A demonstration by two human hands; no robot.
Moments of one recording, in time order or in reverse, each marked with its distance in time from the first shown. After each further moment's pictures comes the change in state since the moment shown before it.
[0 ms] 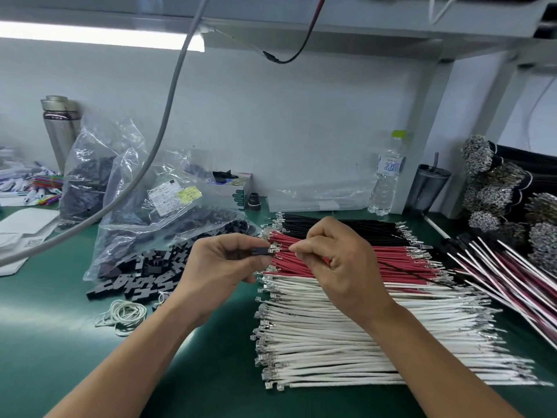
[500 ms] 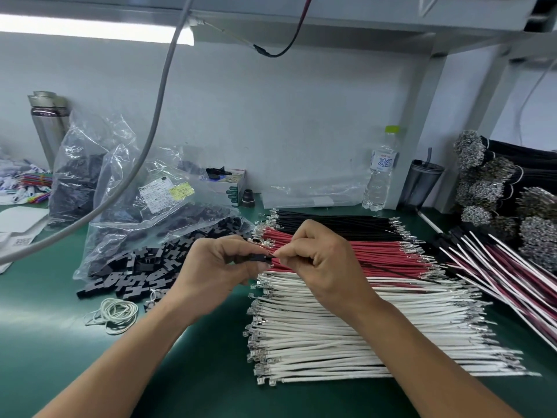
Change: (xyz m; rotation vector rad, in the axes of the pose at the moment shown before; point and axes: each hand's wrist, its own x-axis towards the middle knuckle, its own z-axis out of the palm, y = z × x) left_hand -0.003 0.000 0.003 0.191 -0.091 0.085; right_hand -0.001 0.000 0.009 0.165 -0.146 0.113
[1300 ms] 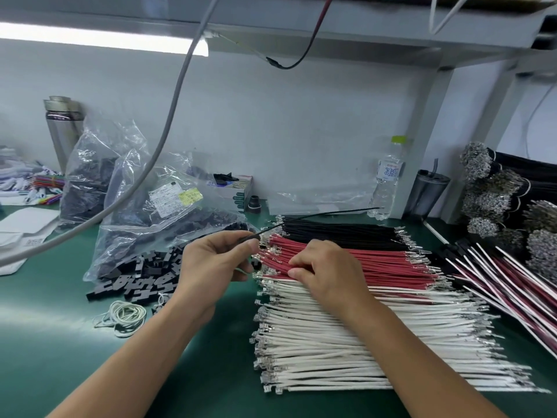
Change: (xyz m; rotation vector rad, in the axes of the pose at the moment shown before) left_hand 0.007 0.003 -0.001 -0.323 0.288 -0.205; right_hand 0.006 0.022 0.013 -0.440 -0.133 0.207
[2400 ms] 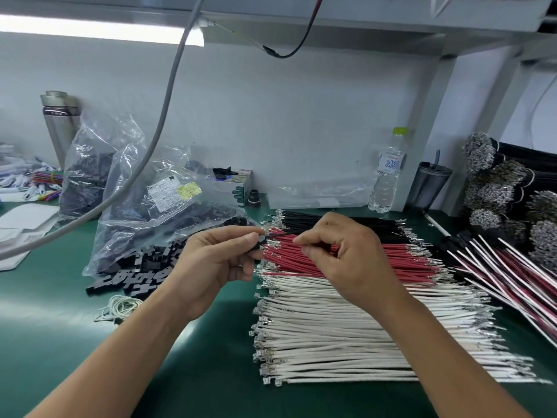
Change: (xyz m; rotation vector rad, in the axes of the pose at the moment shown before) left_hand -0.002 0.008 -0.011 -0.174 -0.309 -0.091; right_hand -0.013 -0.010 -0.048 0.401 0.141 -0.122
